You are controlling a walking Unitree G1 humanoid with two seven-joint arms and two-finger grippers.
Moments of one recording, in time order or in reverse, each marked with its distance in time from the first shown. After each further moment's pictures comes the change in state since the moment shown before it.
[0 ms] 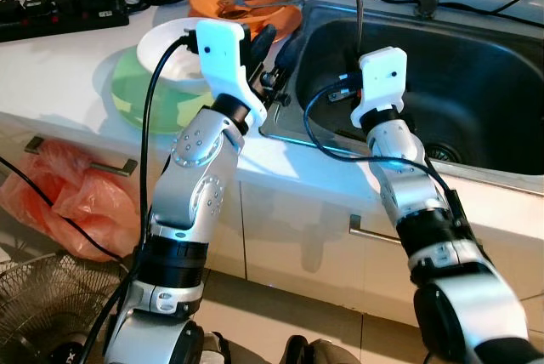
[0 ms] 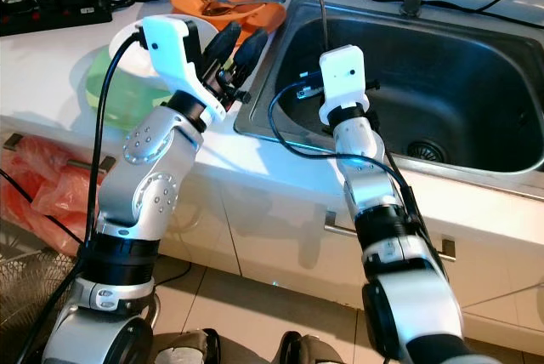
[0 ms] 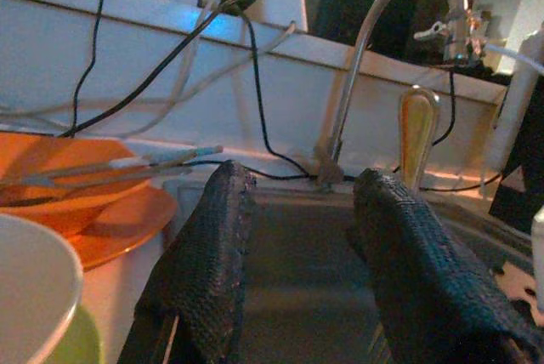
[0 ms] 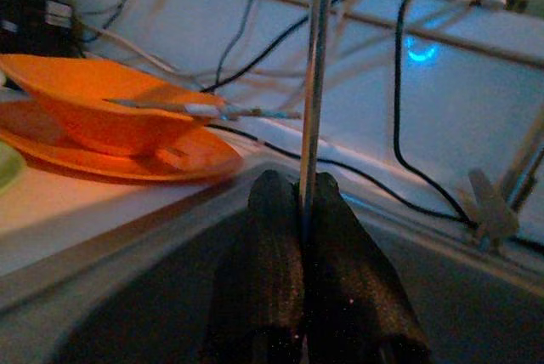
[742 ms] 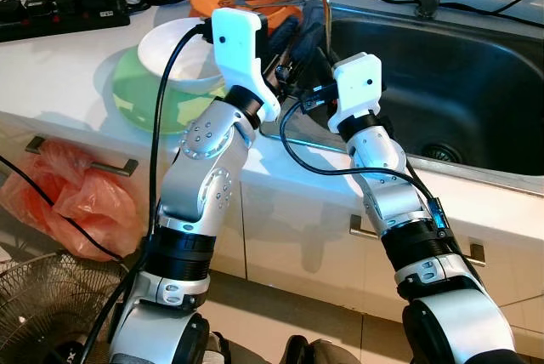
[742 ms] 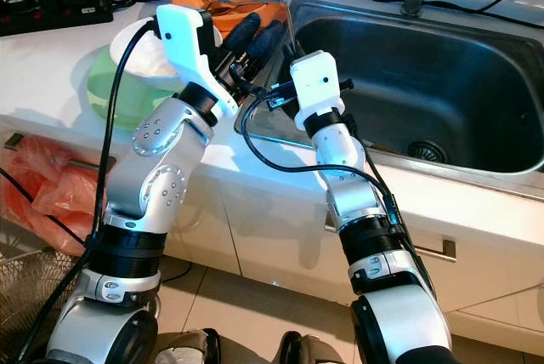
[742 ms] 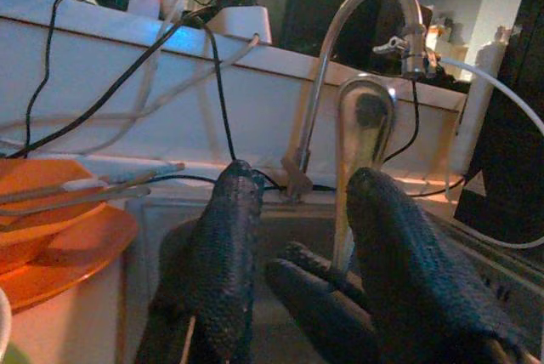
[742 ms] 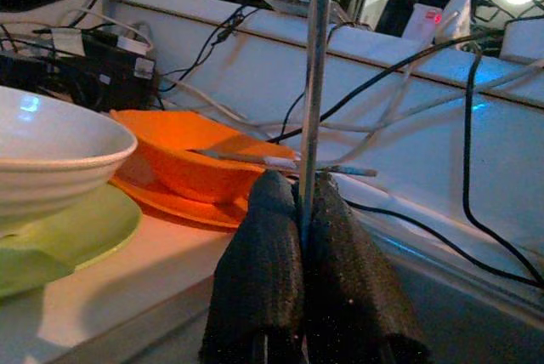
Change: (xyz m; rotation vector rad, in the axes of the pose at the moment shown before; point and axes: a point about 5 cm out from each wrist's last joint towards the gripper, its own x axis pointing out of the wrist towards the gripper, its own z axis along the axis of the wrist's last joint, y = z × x) left arm 0.013 -0.014 0.008 -0.022 -0.025 -0.083; right arm -0.011 0.033 0.017 0.012 -0.122 0.130
